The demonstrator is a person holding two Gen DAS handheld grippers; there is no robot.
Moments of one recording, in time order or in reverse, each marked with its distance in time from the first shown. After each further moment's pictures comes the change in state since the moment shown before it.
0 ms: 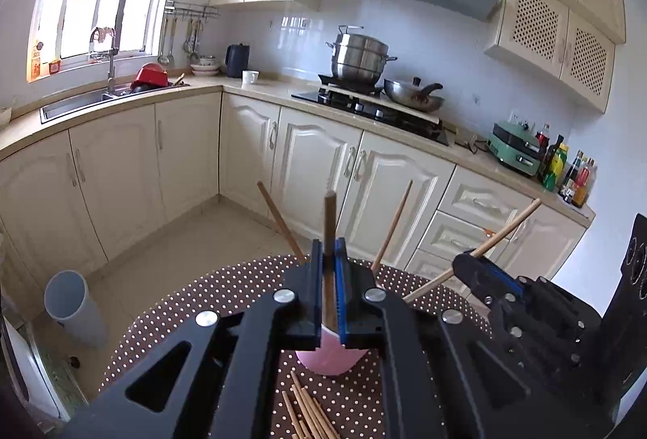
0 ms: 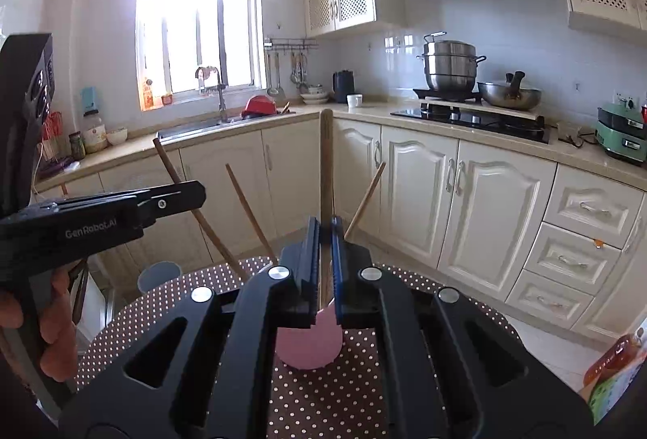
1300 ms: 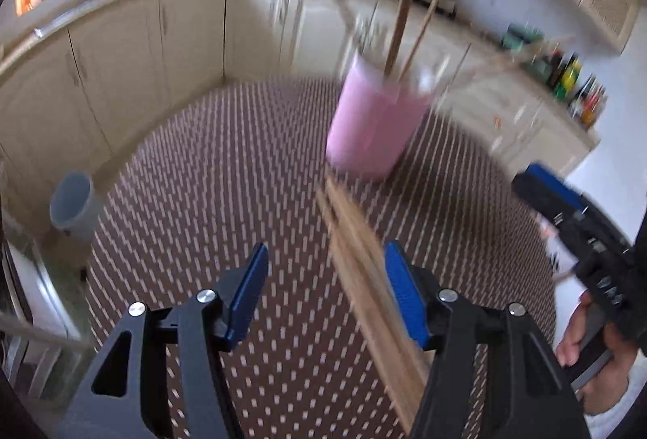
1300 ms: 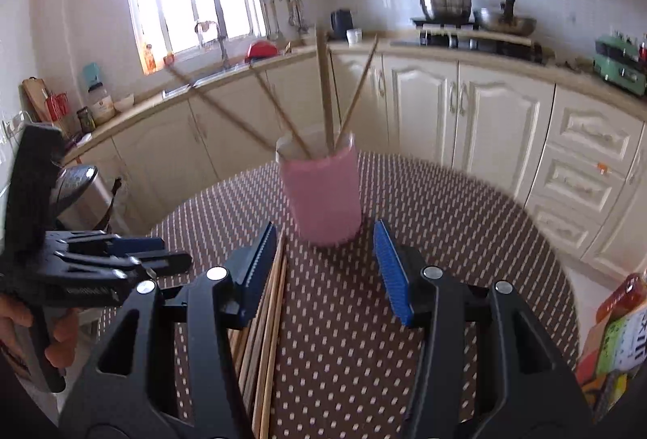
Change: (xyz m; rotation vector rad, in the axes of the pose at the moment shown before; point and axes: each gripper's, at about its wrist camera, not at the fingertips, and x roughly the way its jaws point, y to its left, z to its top) left arm -0.014 0.040 -0.136 -0.034 0.477 -0.004; right arm -0.048 0.002 -0.081 0.097 0.230 0.043
